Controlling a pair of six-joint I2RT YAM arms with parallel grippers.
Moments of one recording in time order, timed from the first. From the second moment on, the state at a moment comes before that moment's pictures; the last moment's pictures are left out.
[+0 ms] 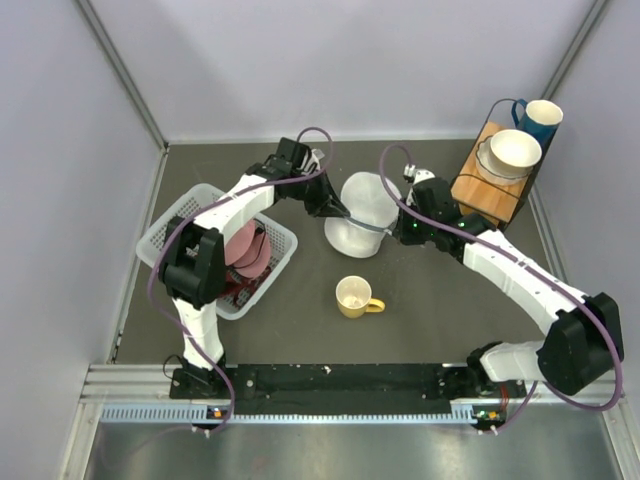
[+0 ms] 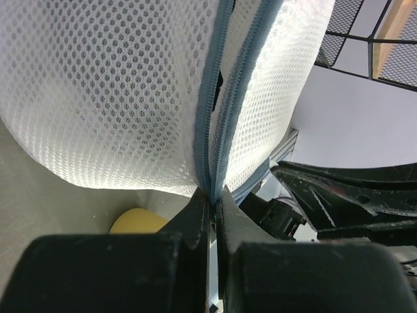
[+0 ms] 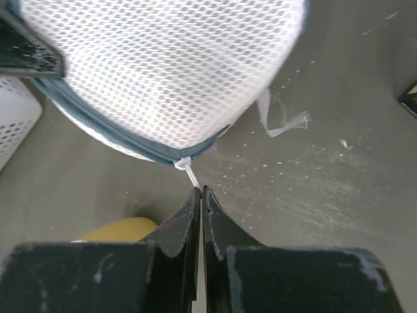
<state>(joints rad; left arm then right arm) -0.44 1.93 1.59 -0.51 0.65 -0.82 0.50 1.30 1.03 -0.47 0.00 0.38</state>
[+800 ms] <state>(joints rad) -0.41 1.91 1.70 -0.64 0.59 -0.67 0.53 1.31 1.25 -0.53 0.04 0.34</state>
